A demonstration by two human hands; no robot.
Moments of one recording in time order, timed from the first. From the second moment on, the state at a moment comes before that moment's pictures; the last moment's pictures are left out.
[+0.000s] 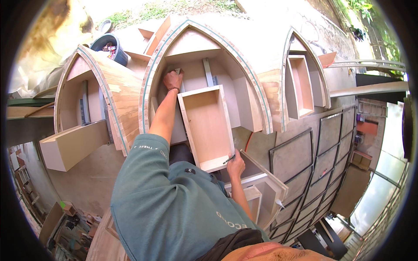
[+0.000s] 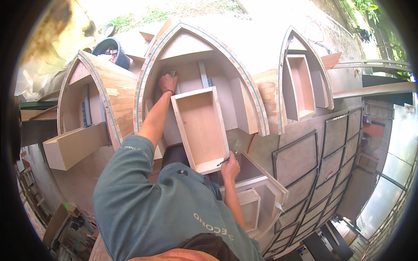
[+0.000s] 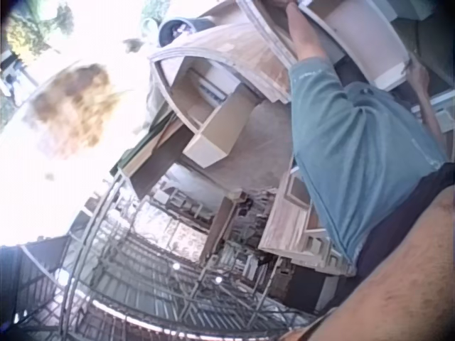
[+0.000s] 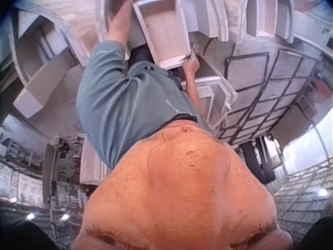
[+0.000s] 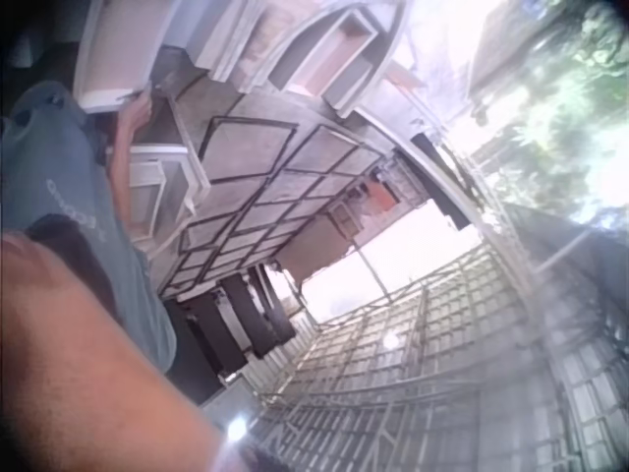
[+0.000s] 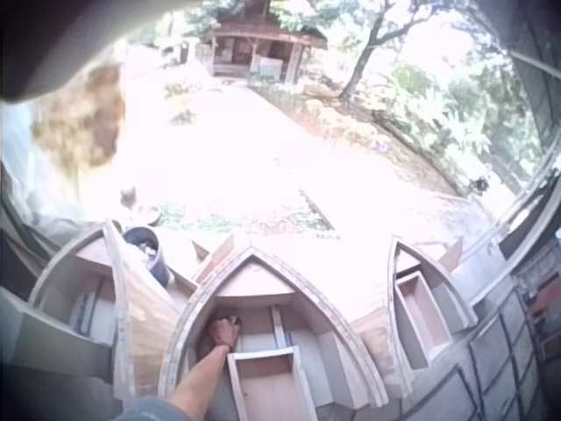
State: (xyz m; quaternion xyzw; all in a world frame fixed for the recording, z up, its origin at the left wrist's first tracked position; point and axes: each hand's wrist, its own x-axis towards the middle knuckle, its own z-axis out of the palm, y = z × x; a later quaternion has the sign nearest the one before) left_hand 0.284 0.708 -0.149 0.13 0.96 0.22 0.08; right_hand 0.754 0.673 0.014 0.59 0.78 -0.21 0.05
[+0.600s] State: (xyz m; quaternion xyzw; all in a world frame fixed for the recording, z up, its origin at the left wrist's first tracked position) left_hand 0.293 0.702 -0.142 0.15 0.96 0.23 0.10; right_hand 0.748 0.672 0.019 0.60 0.77 -0.22 0.06
